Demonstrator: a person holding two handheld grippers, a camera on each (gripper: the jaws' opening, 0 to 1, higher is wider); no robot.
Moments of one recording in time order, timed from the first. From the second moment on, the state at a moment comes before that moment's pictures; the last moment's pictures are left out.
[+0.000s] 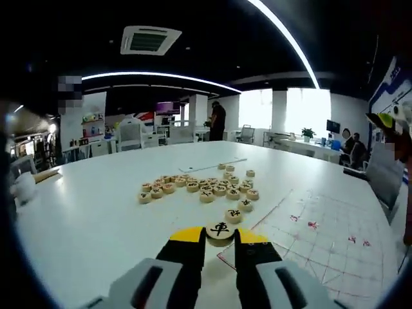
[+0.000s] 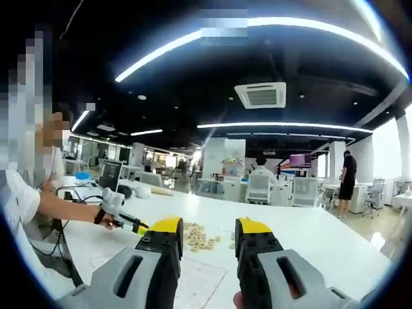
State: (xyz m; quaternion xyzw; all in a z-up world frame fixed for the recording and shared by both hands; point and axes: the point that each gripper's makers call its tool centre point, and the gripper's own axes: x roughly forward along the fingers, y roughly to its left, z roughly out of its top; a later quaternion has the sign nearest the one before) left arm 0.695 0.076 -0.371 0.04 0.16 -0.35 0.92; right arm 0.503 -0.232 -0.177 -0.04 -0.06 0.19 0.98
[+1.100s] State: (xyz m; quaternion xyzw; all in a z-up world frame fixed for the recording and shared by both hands) left arm 0.689 0.059 -0.298 0.05 0.13 -0.37 0.92; right arm 0.497 -0.250 -0.169 -0.04 -0.06 0.17 0.98
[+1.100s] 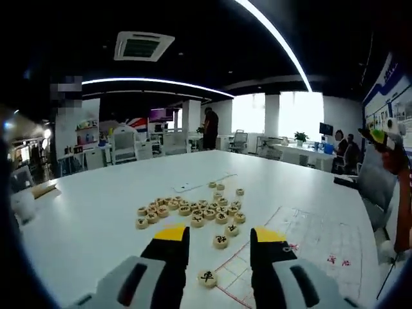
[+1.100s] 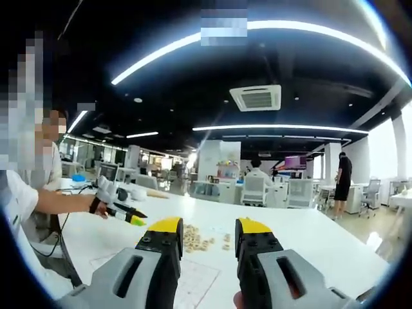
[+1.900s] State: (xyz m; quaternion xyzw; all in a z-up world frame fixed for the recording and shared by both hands) left arm 0.721 0.062 -0.328 0.07 0.15 -0.34 0.92; right arm 0.500 -0.247 -0.176 -0.05 -0.05 0.18 0.98
